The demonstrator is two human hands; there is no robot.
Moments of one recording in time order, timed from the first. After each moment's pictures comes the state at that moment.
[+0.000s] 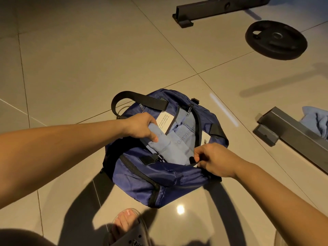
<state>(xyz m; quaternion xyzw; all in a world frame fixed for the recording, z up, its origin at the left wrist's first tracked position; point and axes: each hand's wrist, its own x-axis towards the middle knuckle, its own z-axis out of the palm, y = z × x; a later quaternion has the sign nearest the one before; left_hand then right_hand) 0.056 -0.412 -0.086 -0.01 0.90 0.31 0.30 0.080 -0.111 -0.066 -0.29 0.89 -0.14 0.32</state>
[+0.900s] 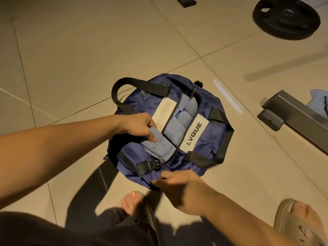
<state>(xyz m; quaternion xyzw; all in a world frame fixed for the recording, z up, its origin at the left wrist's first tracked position) 0.089 -0.413 -0.091 0.02 0.85 0.34 0.40 0.206 -0.165 -0.081 -0.51 0.82 -0.12 0.22</state>
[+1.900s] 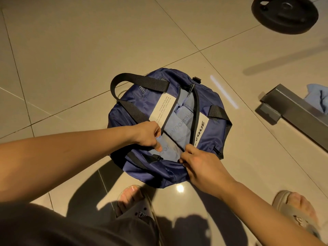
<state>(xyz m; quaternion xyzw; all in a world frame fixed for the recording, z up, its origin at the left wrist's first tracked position) 0.115 -0.380 -0.127 0.02 0.87 0.29 0.39 0.180 -0.133 -0.079 -0.36 0.91 -0.11 0.19</state>
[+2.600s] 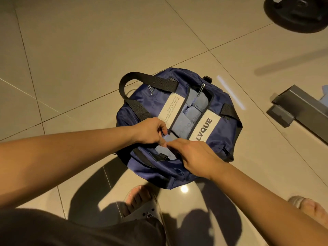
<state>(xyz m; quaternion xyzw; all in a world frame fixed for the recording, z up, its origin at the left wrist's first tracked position) 0.117 -0.397 -0.126 0.02 0.89 0.31 0.33 0.146 -0.178 -0.096 -0.41 0.87 -0.11 0.25</state>
